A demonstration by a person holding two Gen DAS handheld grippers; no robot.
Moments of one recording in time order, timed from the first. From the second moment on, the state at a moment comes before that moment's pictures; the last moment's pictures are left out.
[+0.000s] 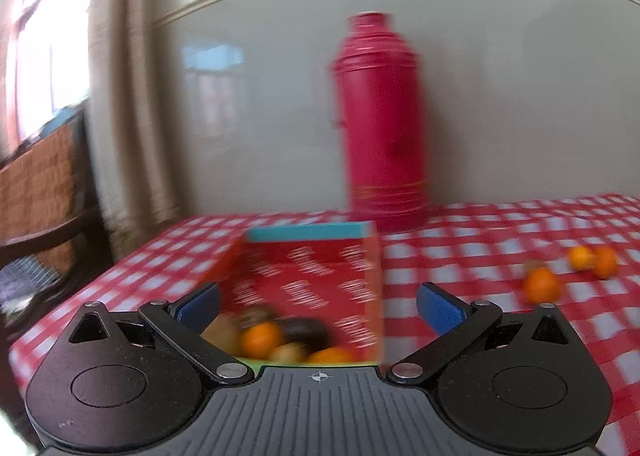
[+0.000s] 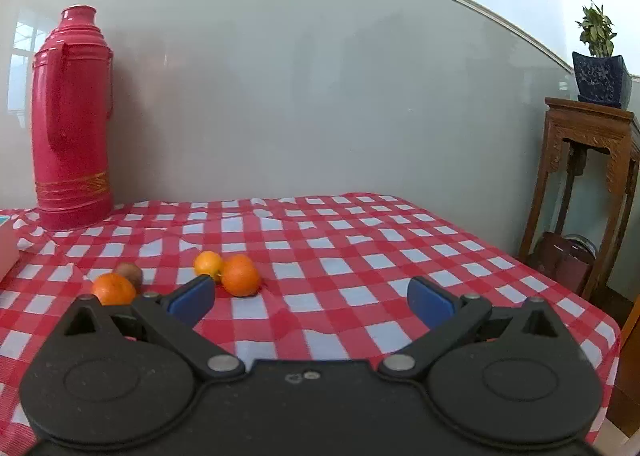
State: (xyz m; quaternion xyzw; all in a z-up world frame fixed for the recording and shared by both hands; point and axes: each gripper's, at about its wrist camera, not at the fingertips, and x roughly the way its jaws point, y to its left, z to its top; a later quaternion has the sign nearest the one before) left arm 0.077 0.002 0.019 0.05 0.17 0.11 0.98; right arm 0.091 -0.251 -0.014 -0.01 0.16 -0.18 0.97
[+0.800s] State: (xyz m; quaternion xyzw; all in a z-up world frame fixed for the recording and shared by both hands) left arm 0.171 -0.126 -0.013 0.11 0.25 -0.02 0.96; right arm 0.081 -0.296 -0.018 0.02 0.17 -0.21 0.96
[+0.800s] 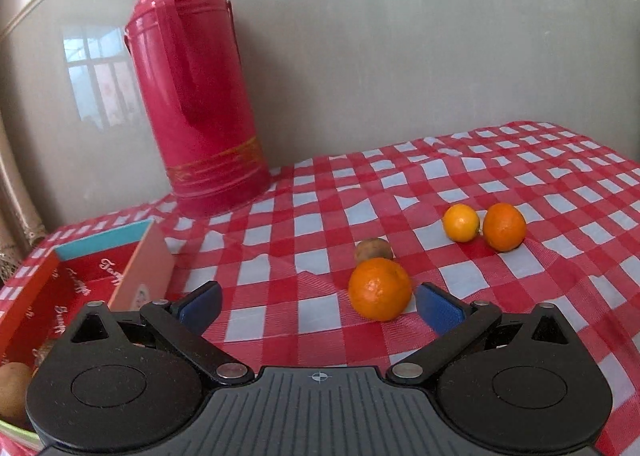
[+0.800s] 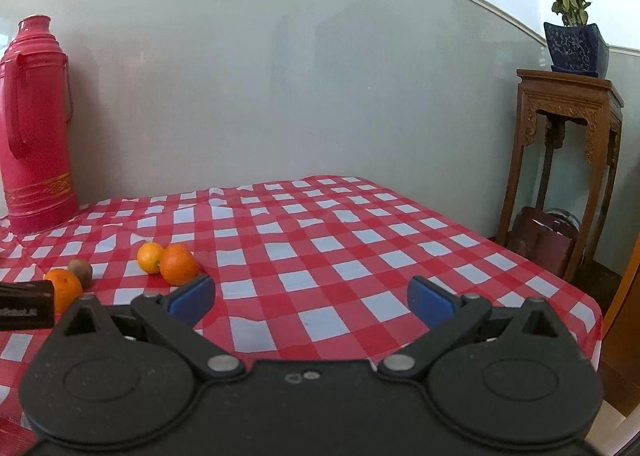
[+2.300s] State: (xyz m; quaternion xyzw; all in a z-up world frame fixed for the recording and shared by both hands) left arm 0.207 -0.149 -0.033 0.11 0.29 -0.06 0.95; right arm 0.090 -0.293 -0.022 0.04 0.19 -0.17 0.97
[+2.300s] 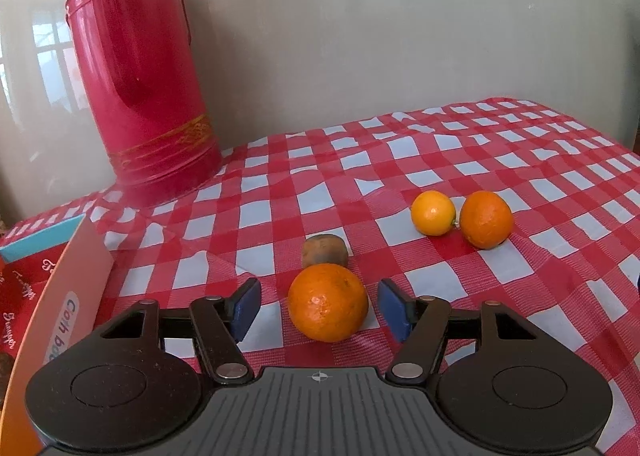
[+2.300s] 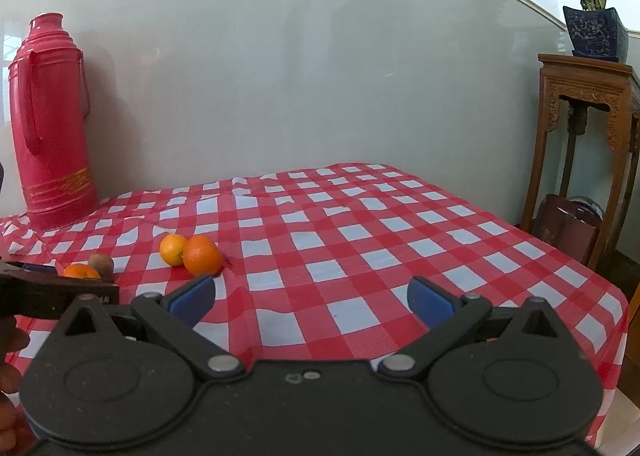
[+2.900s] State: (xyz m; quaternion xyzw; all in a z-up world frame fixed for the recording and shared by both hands) left arm 0.194 -0.148 -0.029 0.12 0.28 -0.08 0.95; right arm 0.092 -0.289 -0.022 0.04 0.19 -0.16 0.97
